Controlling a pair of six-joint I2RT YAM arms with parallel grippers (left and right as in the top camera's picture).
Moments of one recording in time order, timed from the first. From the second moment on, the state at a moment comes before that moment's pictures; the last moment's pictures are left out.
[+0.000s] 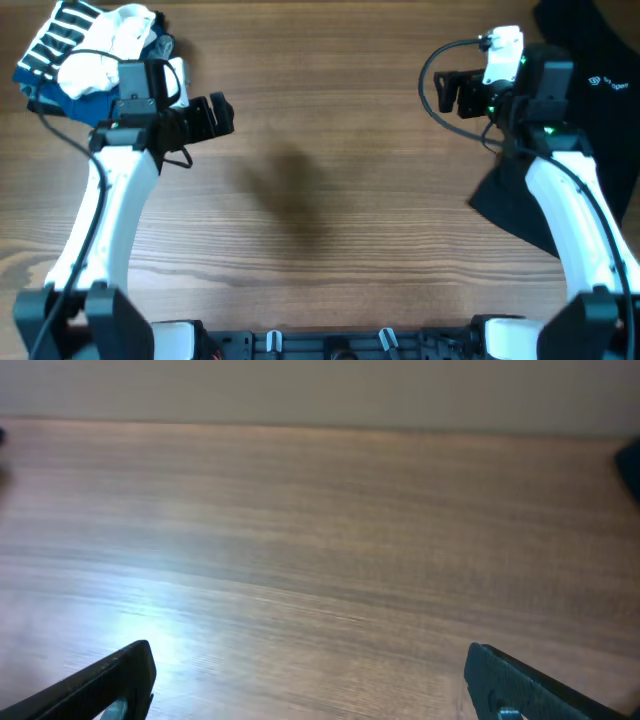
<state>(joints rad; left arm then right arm) 0.01 1.54 1.18 -0.63 0.22 -0.25 -0.03 1.50 1.12 -0.26 -0.21 -0.03</state>
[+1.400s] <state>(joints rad) -0.23 1.59 1.19 -0.82 0.19 -0.14 -0.02 1.94 1.89 -1.08 -0.26 0.10</state>
